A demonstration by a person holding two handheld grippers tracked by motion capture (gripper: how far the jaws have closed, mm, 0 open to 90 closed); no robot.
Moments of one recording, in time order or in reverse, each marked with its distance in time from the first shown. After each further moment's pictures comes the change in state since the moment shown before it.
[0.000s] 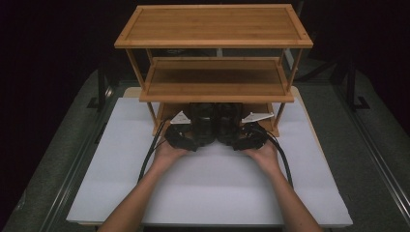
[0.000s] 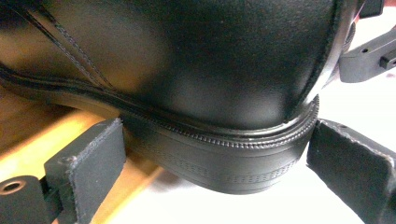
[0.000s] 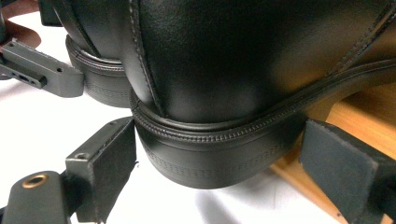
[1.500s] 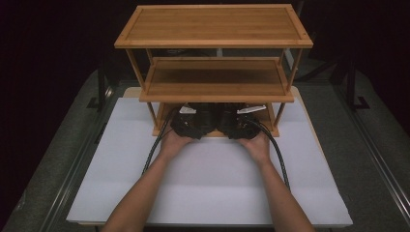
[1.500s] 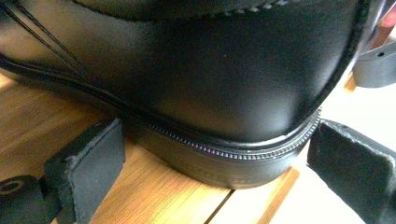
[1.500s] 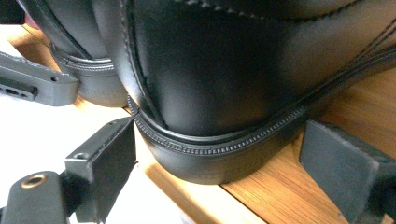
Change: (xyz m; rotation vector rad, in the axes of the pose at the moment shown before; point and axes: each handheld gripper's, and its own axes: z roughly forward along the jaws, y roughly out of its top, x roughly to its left) left arm 0.035 0.010 0.041 0.056 0.088 0.001; right arm -0.031 0.011 0.043 0.015 -0.126 0.053
